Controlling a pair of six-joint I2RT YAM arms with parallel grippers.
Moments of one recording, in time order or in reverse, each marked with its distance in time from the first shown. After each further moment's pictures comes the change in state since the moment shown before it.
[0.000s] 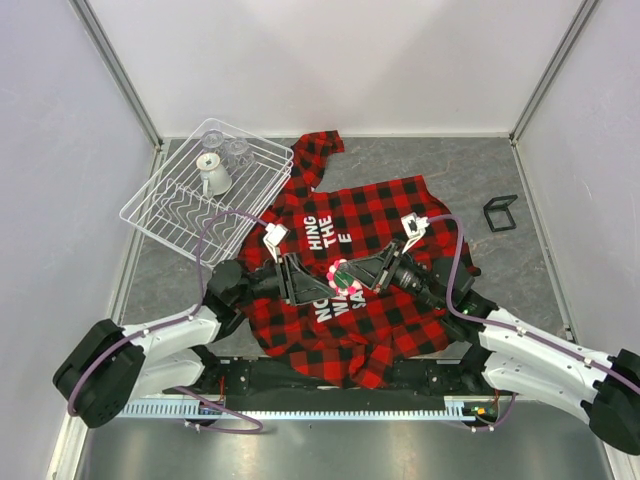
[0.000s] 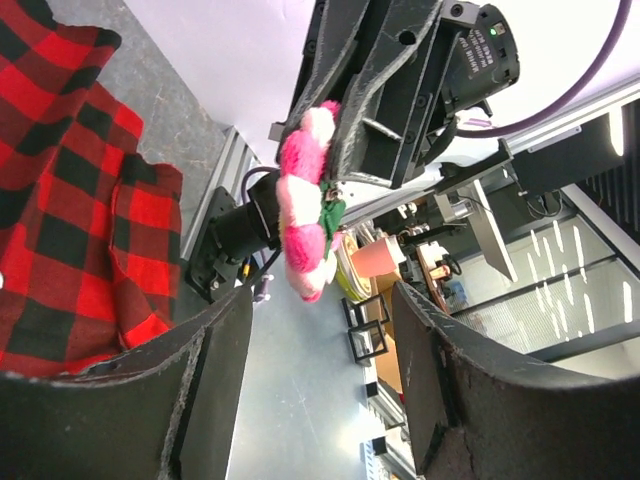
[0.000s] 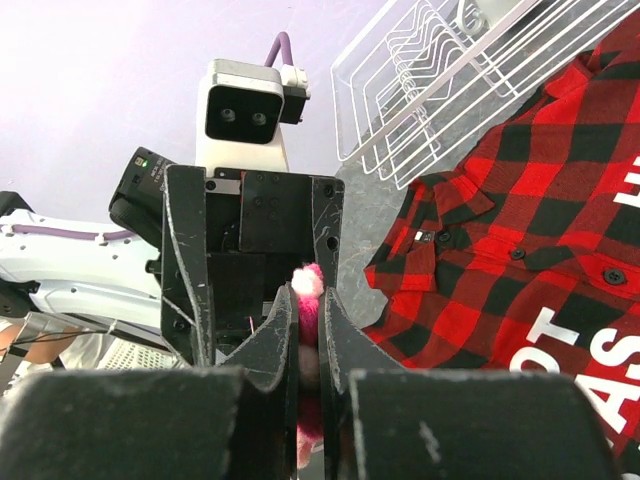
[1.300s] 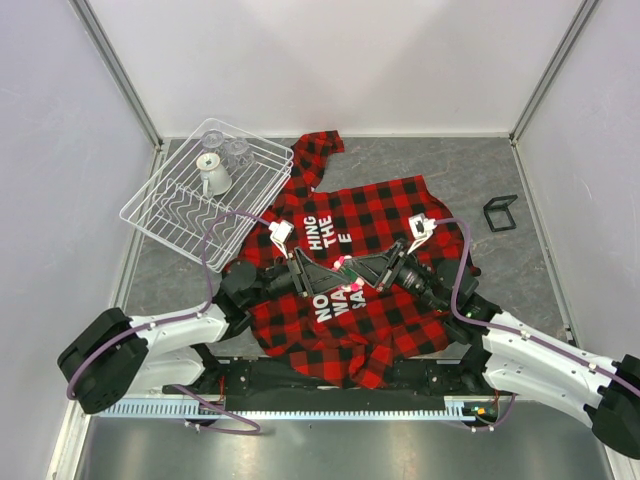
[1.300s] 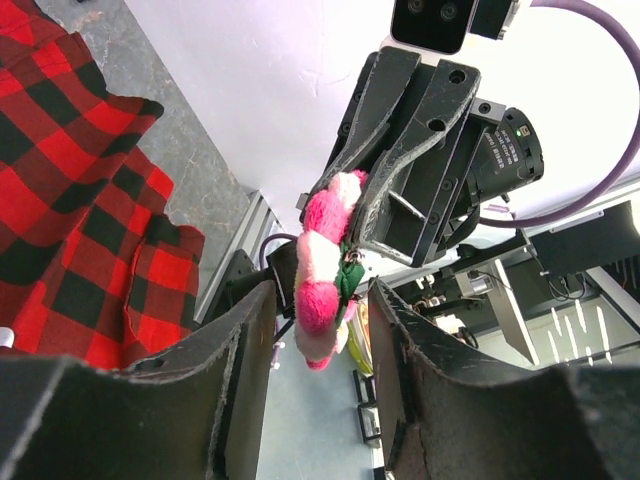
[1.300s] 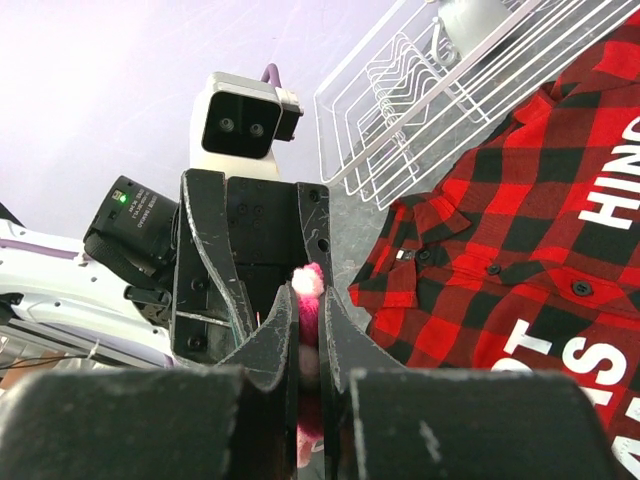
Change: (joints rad) left arm -0.137 0.060 0.055 -0.013 -0.313 0.011; right arm 0.004 -0.036 -0.018 -0.001 0.065 -0.021
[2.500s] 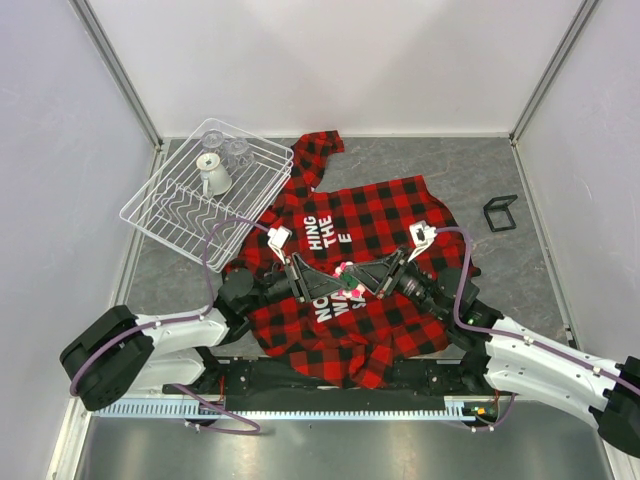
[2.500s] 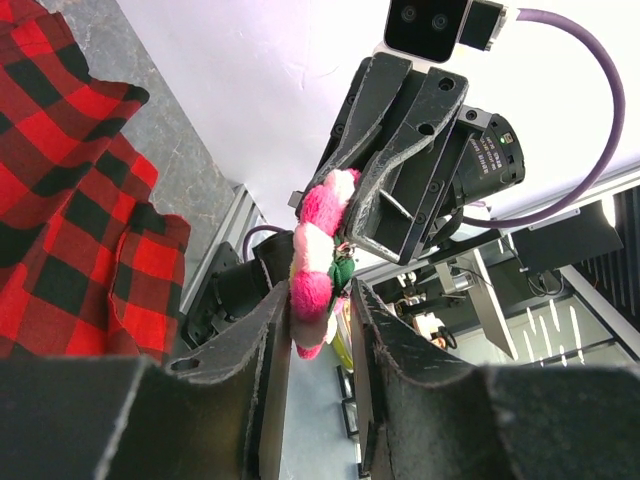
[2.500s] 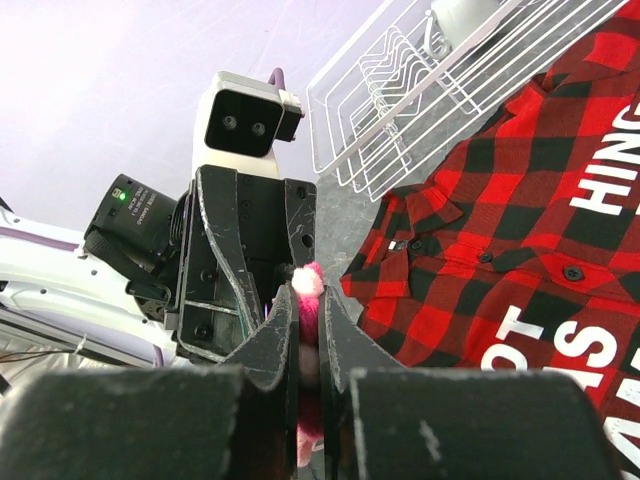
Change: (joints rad) left arm -0.008 0.026 -0.062 0.118 -0.006 -0.053; right arm 0.050 -0.047 -0.039 -0.014 0.069 -0.027
